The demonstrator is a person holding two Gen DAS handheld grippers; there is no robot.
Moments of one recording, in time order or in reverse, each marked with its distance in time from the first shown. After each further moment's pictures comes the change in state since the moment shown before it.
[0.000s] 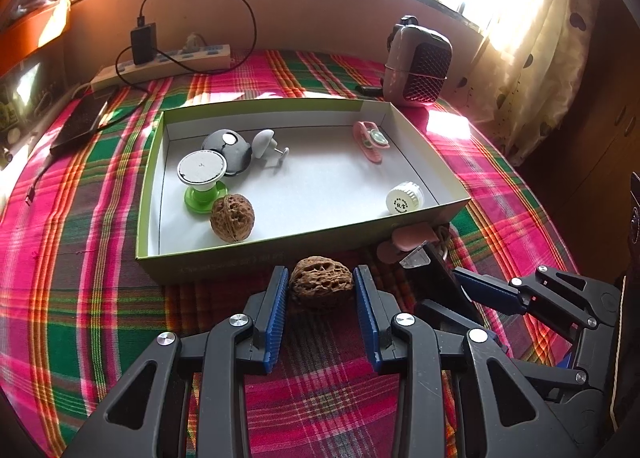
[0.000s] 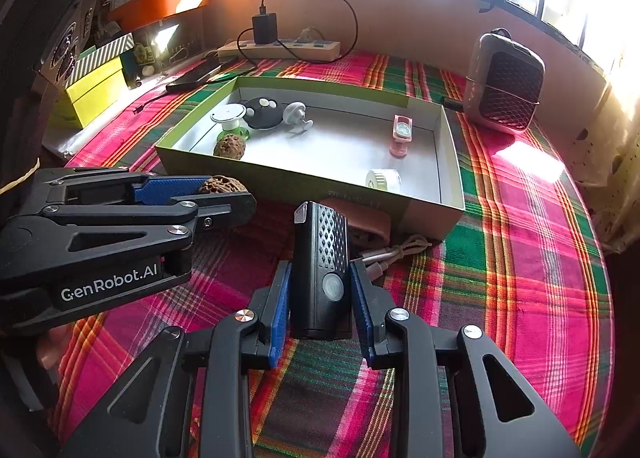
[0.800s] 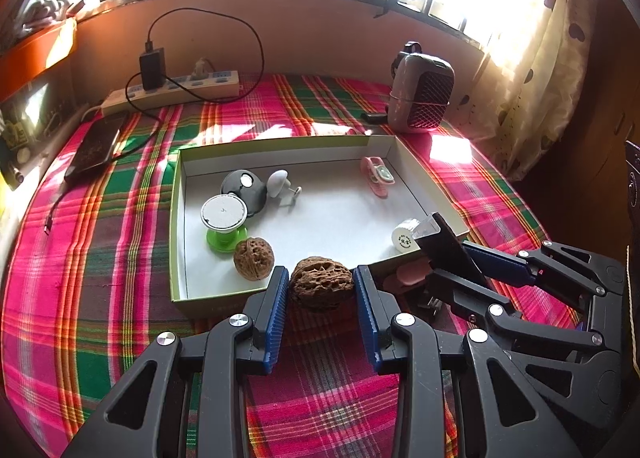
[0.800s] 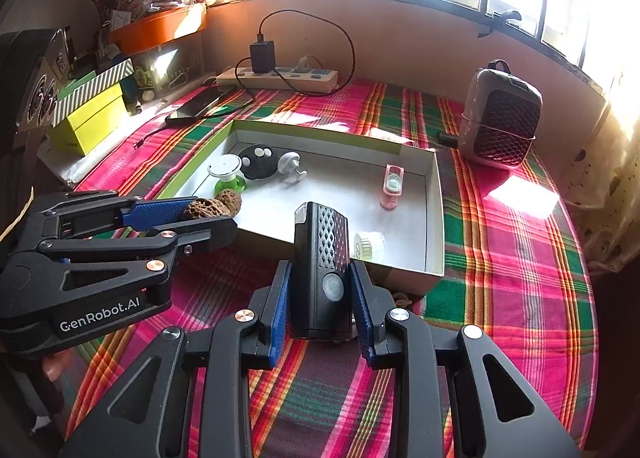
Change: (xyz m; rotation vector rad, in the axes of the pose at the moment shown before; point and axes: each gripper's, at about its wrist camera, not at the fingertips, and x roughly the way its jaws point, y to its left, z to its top) left arm -0.017 0.007 0.020 0.005 -0.051 0.019; right arm -0.011 -0.010 0.039 -0.001 -0.049 0.006
